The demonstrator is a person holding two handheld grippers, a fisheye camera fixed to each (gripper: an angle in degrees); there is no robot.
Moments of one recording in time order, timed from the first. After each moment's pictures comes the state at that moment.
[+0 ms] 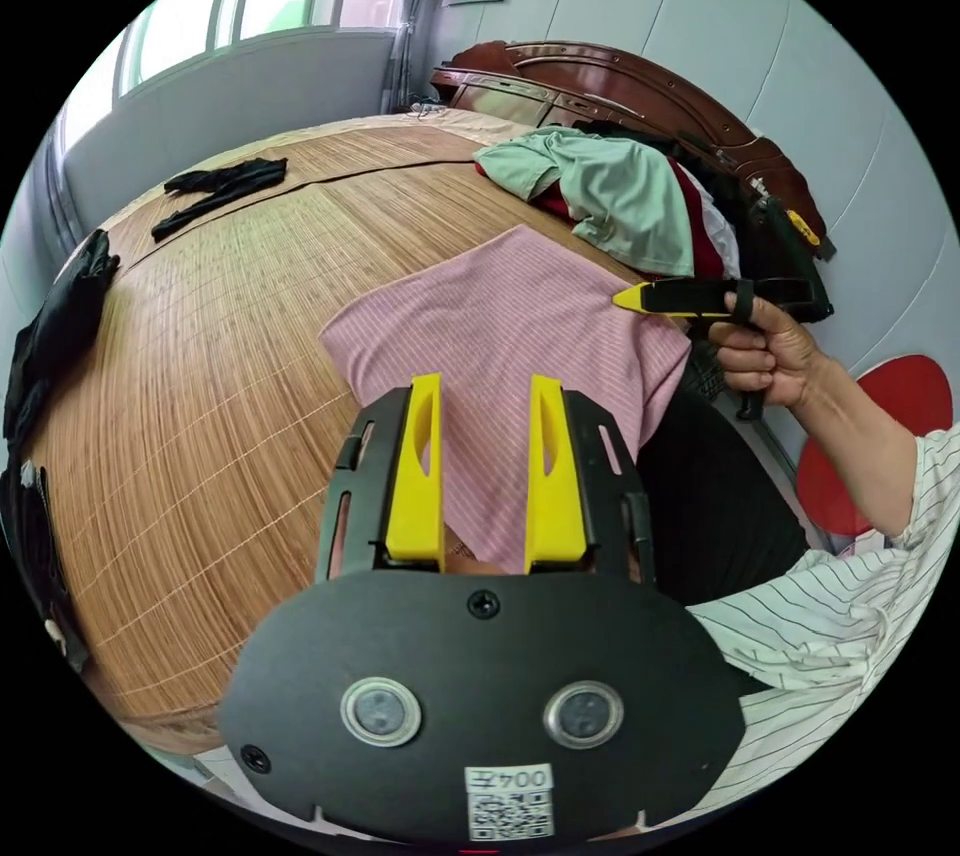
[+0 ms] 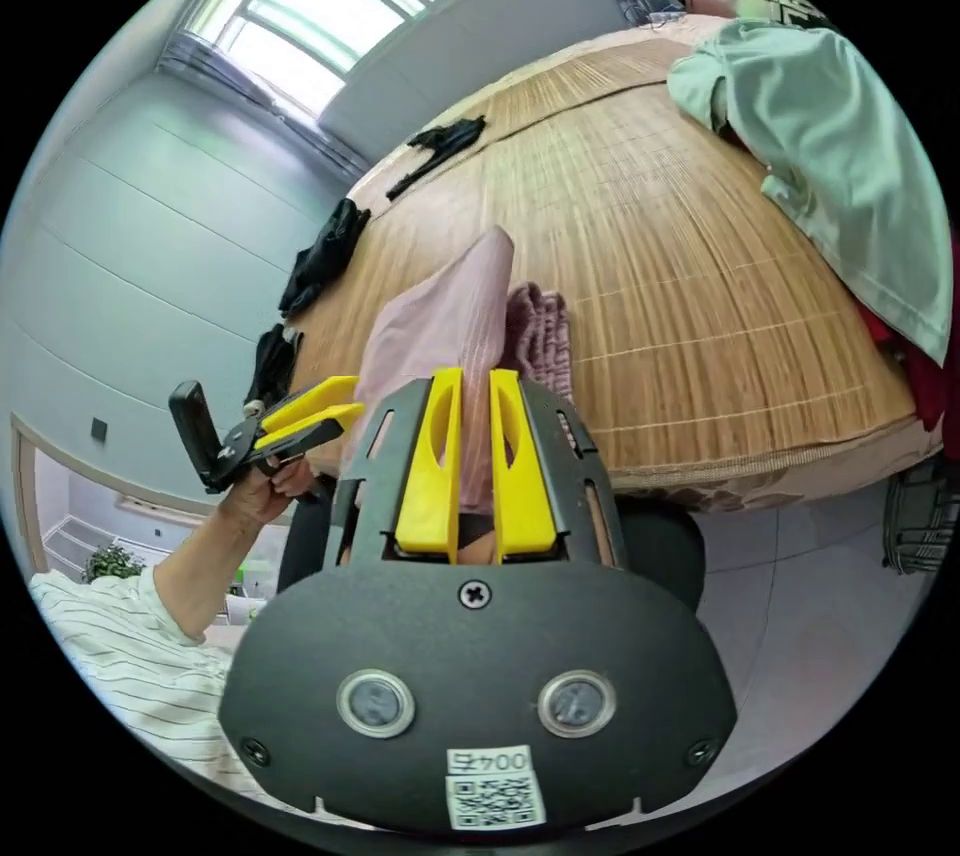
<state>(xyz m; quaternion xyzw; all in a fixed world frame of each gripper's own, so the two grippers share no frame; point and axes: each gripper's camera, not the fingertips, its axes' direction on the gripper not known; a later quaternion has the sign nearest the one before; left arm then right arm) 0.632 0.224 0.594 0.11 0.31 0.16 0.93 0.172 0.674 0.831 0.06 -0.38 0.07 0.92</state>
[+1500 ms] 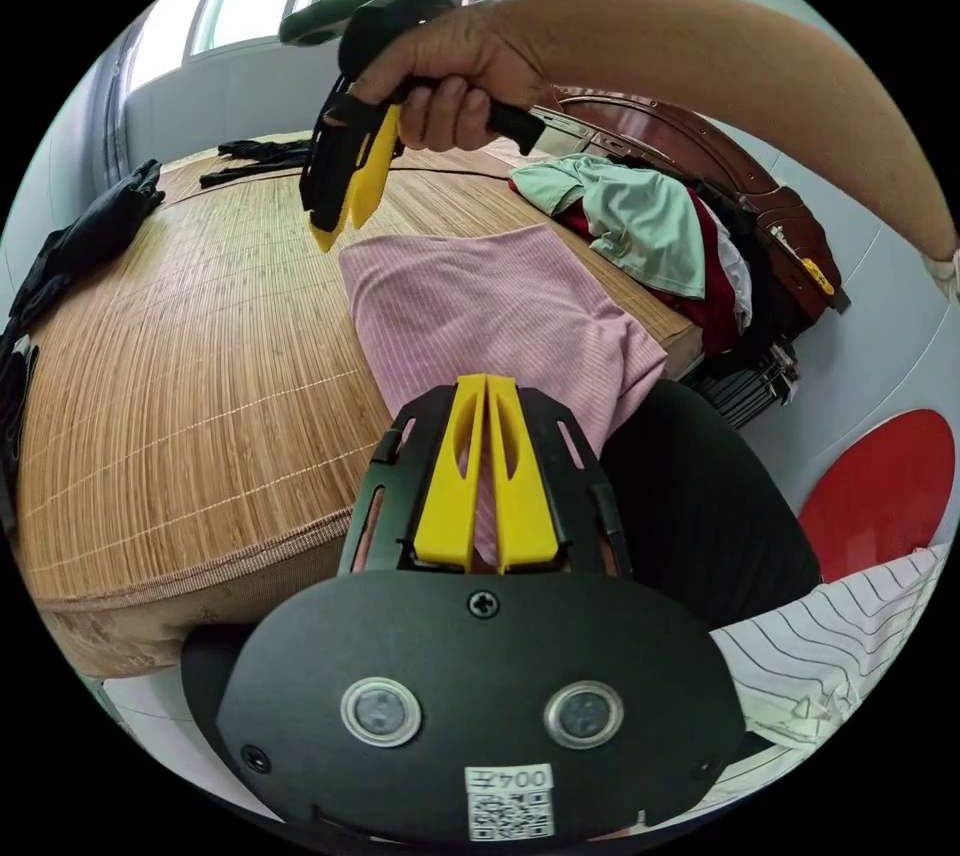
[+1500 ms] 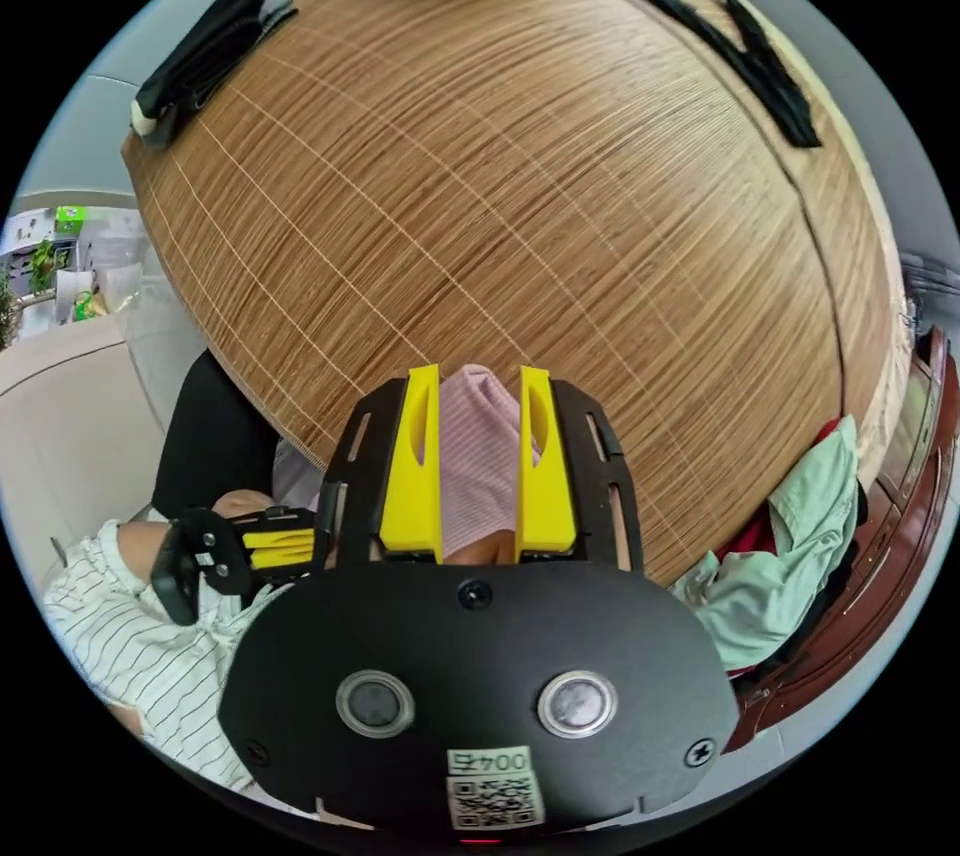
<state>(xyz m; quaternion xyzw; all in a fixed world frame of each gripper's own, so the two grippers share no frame) 0.635 0.324 0.588 0.16 0.32 0.06 0.93 -0.347 0.242 0.804 -0.19 -0.10 -0.38 0.90</state>
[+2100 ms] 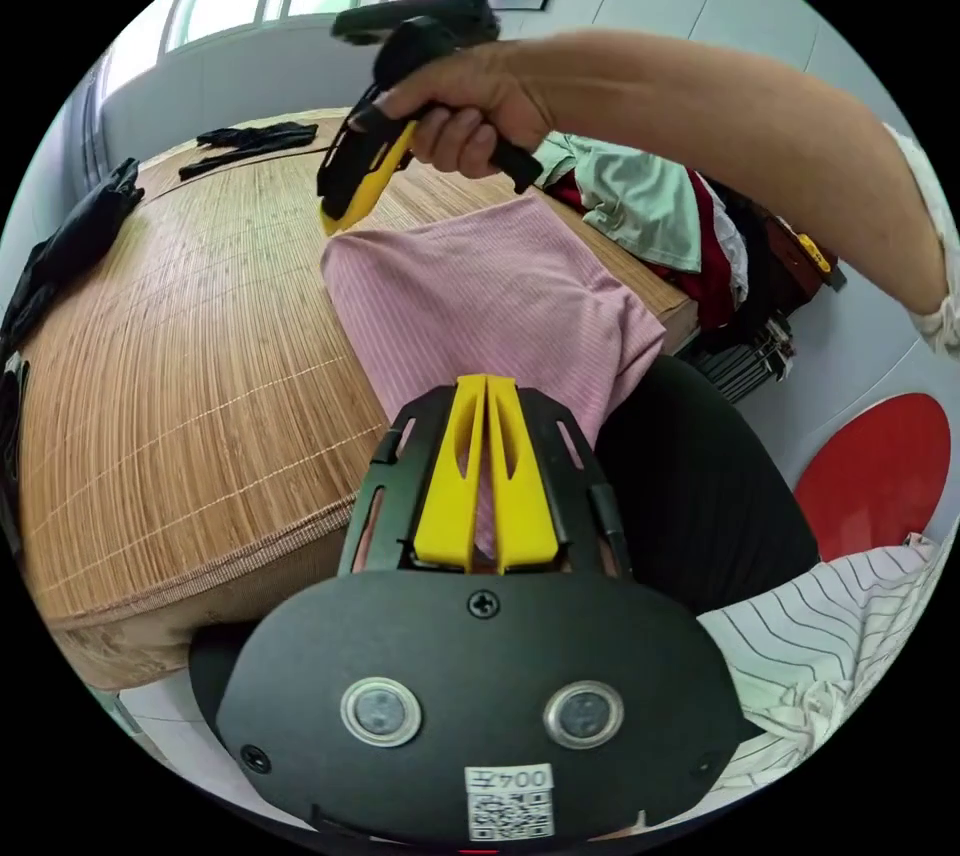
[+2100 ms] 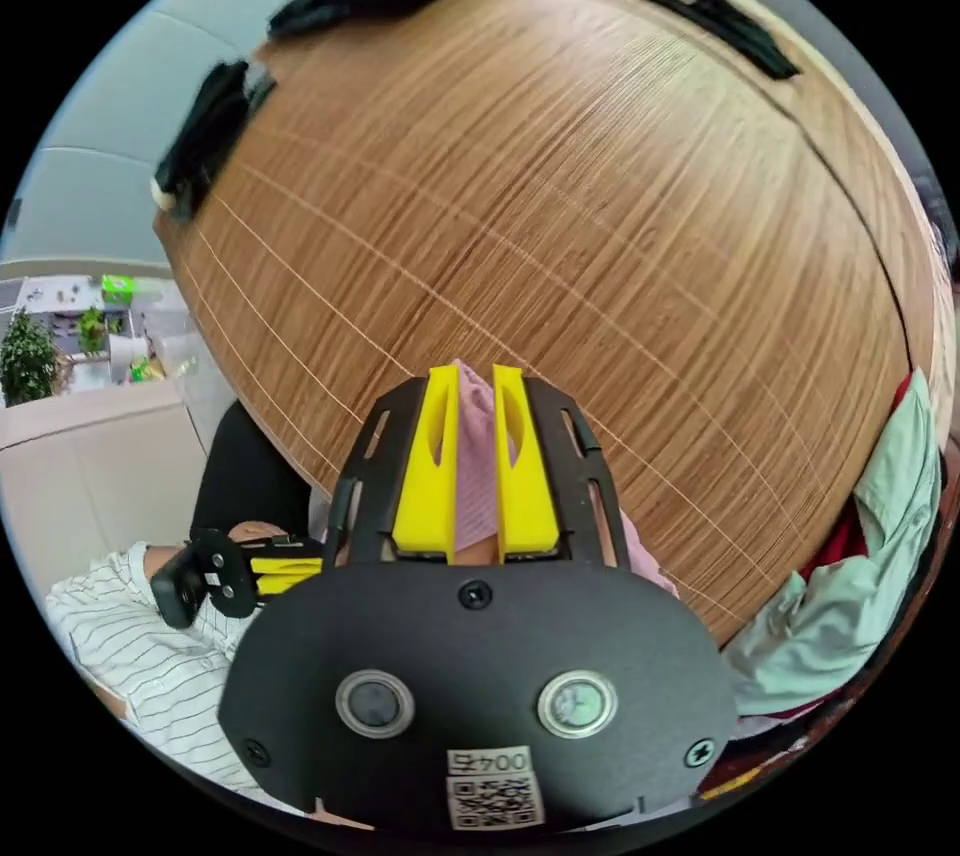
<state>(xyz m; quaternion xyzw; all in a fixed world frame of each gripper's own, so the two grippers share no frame) 0.637 0.316 0.577 0.14 0.33 0.06 0.93 -0.197 0.267 0.837 -0.08 -0.23 -0.28 0.93</state>
